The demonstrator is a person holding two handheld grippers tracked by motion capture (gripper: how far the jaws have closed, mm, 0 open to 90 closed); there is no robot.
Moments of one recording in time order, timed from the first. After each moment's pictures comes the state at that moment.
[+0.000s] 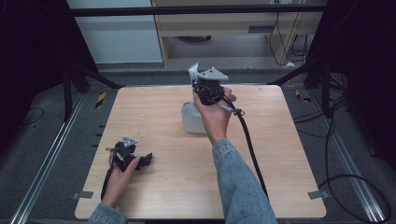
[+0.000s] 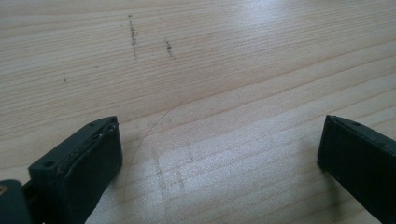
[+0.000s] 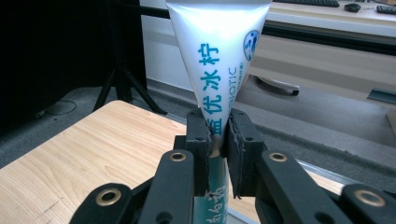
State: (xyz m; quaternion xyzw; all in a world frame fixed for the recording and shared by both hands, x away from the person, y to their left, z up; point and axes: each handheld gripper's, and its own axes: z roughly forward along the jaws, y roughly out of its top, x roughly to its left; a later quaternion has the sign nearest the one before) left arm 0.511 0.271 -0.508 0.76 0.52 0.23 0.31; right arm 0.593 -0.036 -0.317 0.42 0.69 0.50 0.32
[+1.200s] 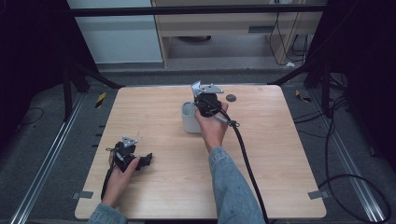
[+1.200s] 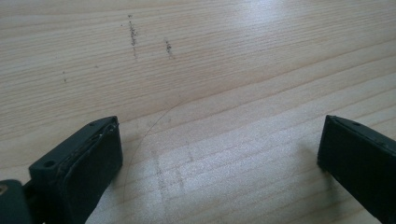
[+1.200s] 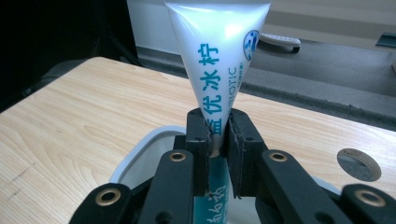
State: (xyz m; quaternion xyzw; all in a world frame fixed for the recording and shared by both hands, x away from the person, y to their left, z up) left arm 0.511 0.271 -0.508 0.76 0.52 0.23 0.31; right arm 0.611 -0.033 -0.387 0.47 0.70 0.46 0.29
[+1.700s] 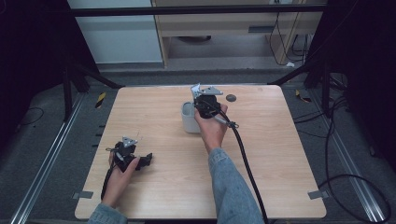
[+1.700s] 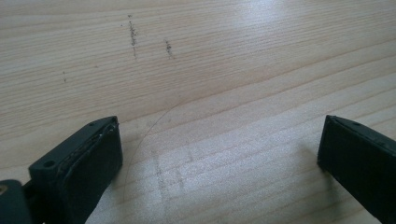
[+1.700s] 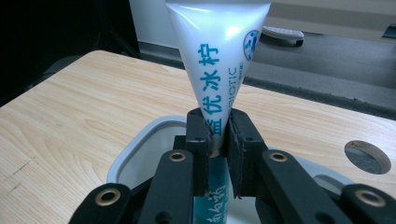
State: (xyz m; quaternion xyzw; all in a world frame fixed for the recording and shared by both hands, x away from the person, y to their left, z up) left arm 0.511 0.271 -0.508 0.76 0.52 0.23 0.31; right arm 0.612 -0.031 -0.394 0.47 0.70 0.45 0.28
